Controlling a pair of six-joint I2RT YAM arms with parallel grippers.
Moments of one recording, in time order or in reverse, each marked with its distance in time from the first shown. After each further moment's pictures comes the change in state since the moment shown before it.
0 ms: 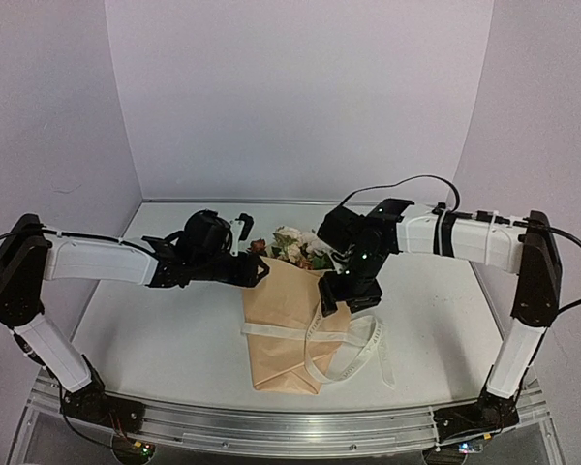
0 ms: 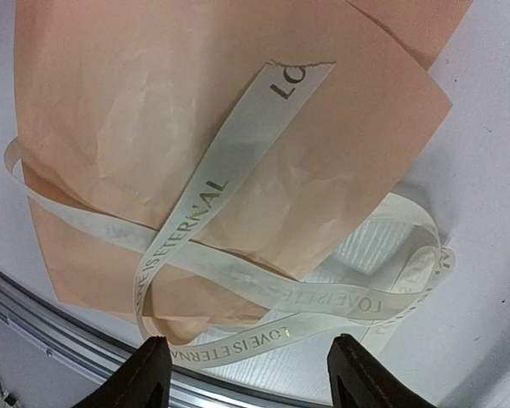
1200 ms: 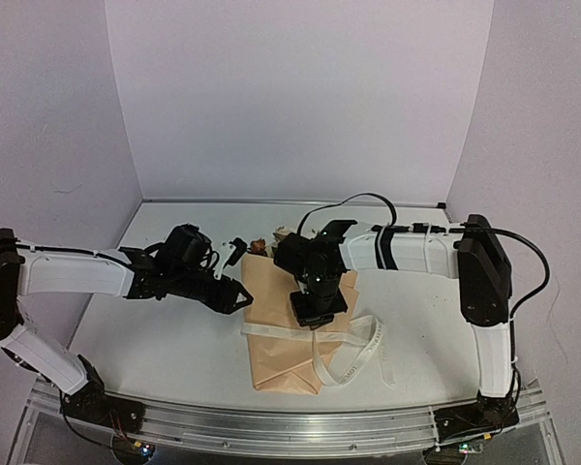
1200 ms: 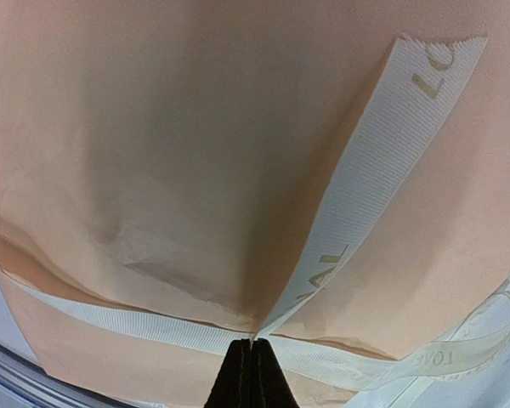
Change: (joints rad) left arm 0.027 -0.177 -0.172 -0.146 0.161 0.184; right arm 0.132 0.297 0.207 -0.014 0.101 0.074
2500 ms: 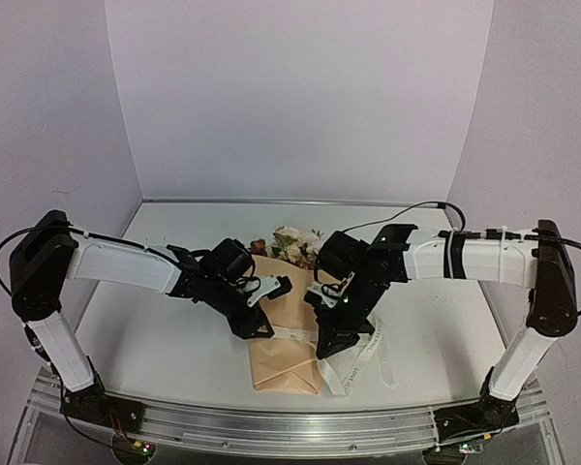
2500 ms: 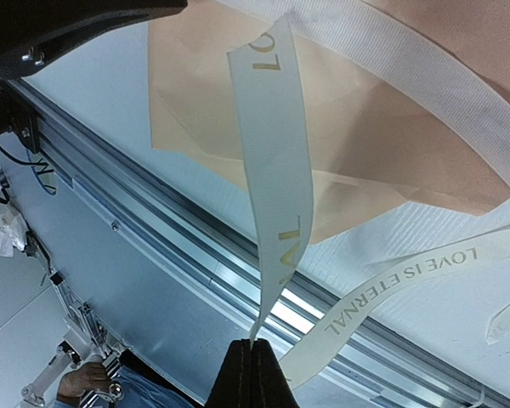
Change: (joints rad) left arm -0.114 0.277 0.204 -0.172 0.107 0.386; right arm 0.000 -0.376 -0.378 0.132 -0.499 -0.031
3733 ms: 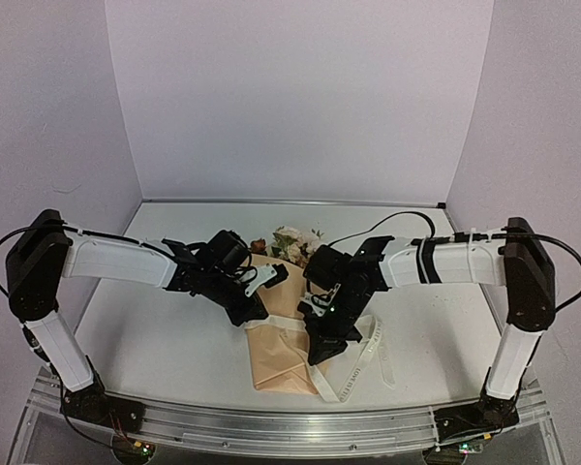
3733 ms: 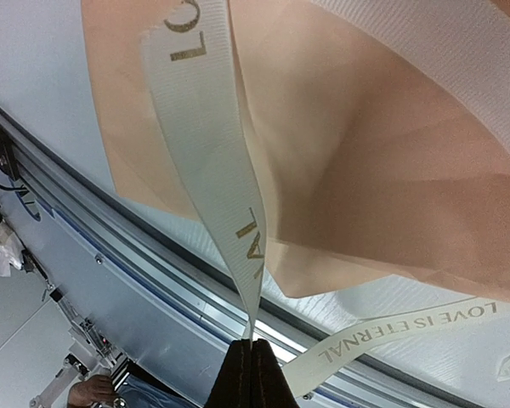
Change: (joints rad) left arm 0.023 -0.018 0.018 0.003 -0.059 -0.015; right arm 0.000 0.121 -0.005 0.087 -0.011 0.036
